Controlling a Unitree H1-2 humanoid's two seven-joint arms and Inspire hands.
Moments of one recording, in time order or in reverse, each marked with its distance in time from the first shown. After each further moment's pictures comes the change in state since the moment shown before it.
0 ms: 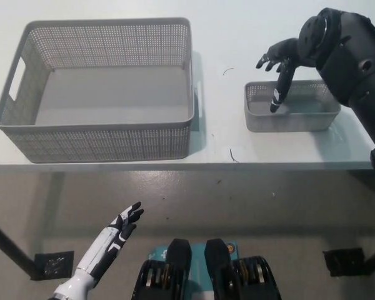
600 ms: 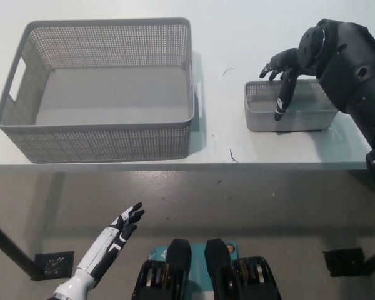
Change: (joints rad) left_arm 0.000 0.001 0.000 -0.001 0.000 0.002 -0.010; right_arm 0.004 0.013 0.032 0.058 -0.009 -0.028 -0.019
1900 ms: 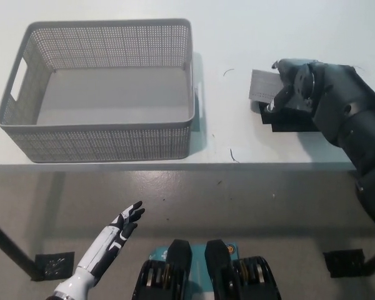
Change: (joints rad) left_arm -0.007 -0.001 0.001 0.004 0.000 0.000 0.000; right_arm 0.106 0.029 0.044 0.038 -0.065 -0.020 -0.454
